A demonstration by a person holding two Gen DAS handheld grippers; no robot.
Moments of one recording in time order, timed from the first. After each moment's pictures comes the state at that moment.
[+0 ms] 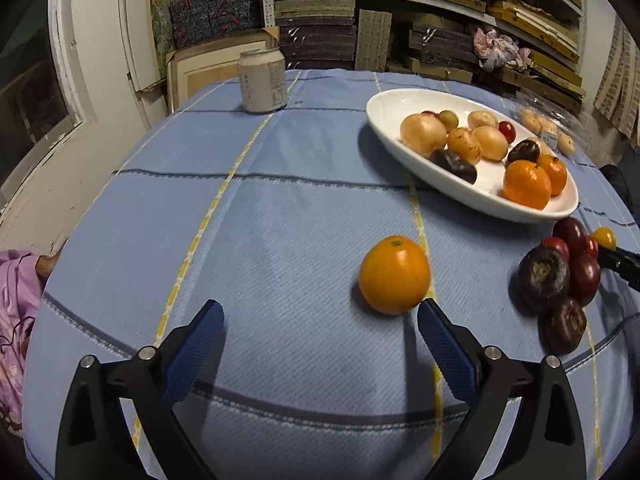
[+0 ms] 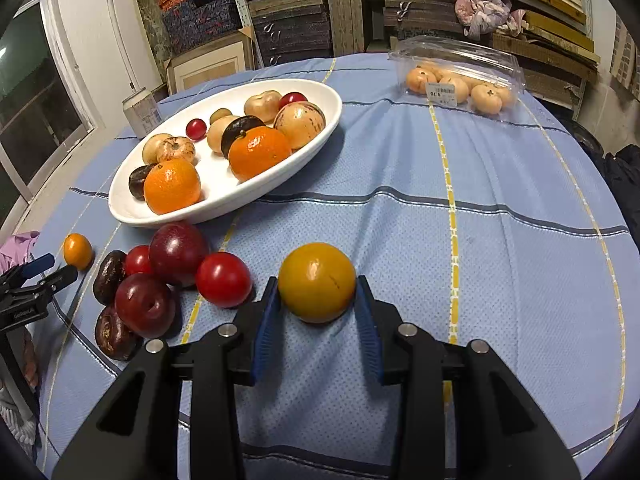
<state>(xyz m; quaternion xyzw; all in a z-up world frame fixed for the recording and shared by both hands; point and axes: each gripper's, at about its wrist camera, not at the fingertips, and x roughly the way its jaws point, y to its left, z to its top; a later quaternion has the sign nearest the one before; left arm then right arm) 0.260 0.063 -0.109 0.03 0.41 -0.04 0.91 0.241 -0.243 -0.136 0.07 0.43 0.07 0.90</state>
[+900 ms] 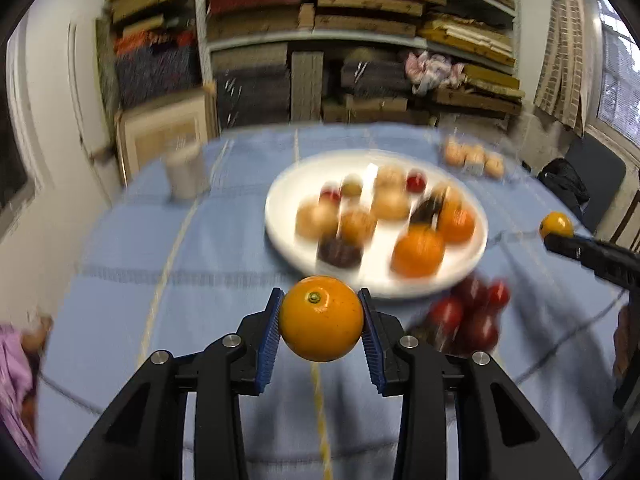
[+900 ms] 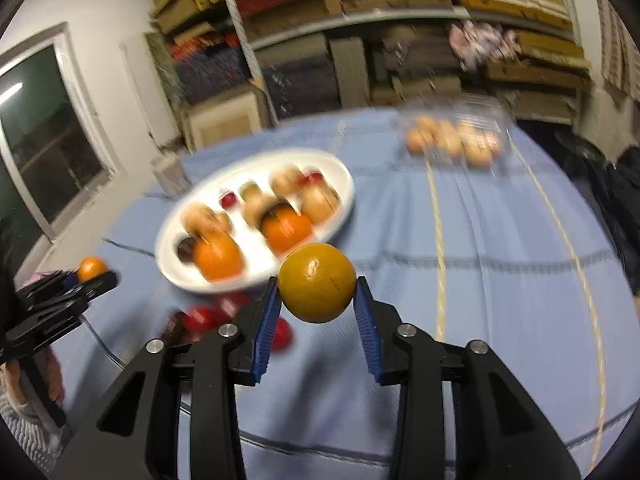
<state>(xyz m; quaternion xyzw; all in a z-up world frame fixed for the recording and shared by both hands) 0.267 -0.004 -0.037 0.06 0.34 -0.13 0.93 0.222 -0.247 -0.071 0.11 0.34 0.10 0.93</state>
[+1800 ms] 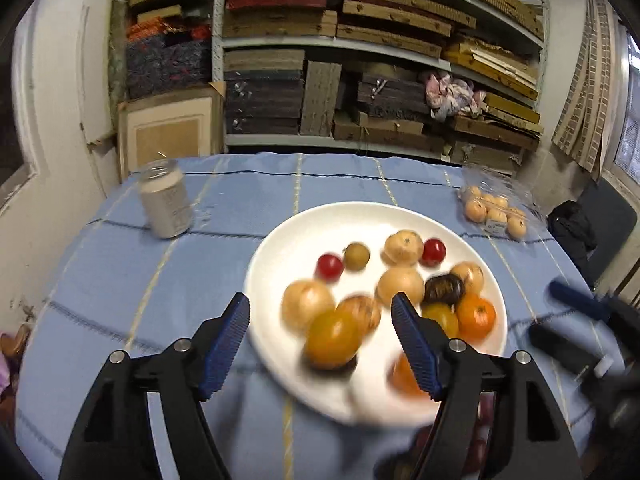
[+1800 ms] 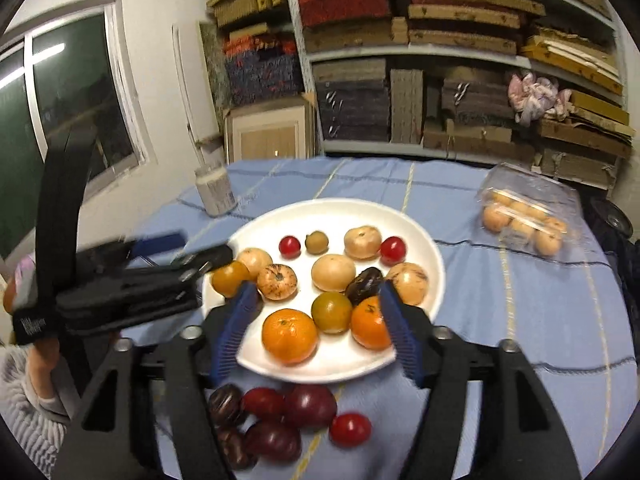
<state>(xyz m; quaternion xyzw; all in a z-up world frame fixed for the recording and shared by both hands) 0.332 -0.007 -0.037 0.01 0.34 -0.11 0.94 0.261 -0.186 -0.038 0.05 0.30 0.15 0.94</state>
